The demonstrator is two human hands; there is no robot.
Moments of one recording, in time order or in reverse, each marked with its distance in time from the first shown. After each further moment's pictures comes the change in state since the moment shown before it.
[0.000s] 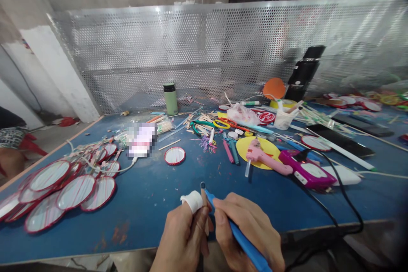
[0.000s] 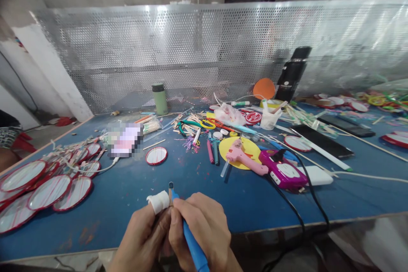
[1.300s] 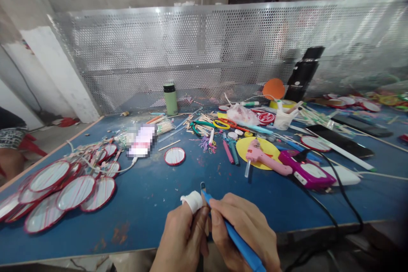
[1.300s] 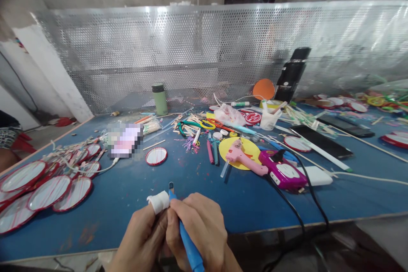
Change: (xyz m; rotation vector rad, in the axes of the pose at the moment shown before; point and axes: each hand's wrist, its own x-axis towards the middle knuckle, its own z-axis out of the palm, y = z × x) left_hand 0.001 -0.005 0.001 0.017 -0.007 0.004; right_hand 0.002 -0.002 -0.001 0.030 -0.084 0.013
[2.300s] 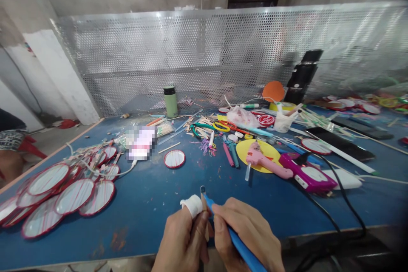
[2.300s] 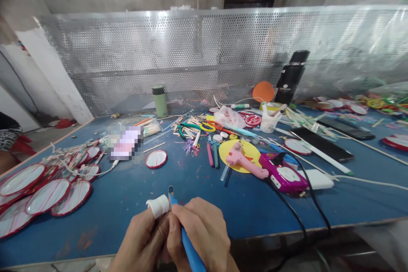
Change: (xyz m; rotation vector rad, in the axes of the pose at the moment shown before) left_hand 0.002 0.002 -0.003 0.003 -0.037 0.013; right_hand -0.007 0.001 0.011 0.005 0.204 0.027
